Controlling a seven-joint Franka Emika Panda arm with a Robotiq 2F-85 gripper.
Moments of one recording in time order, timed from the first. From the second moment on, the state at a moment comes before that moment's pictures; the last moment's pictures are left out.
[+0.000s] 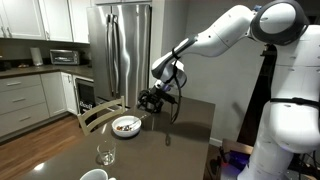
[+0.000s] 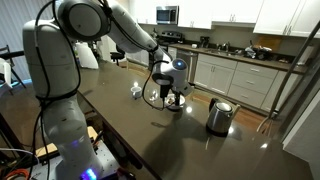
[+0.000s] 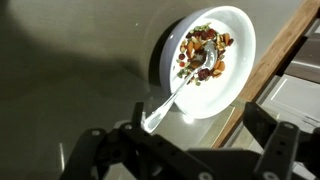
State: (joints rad) arm -0.05 0.13 -0.07 -2.28 0.91 2.66 -0.05
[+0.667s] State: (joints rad) arm -0.12 0.28 -0.10 -2.16 1.04 2.55 -0.13
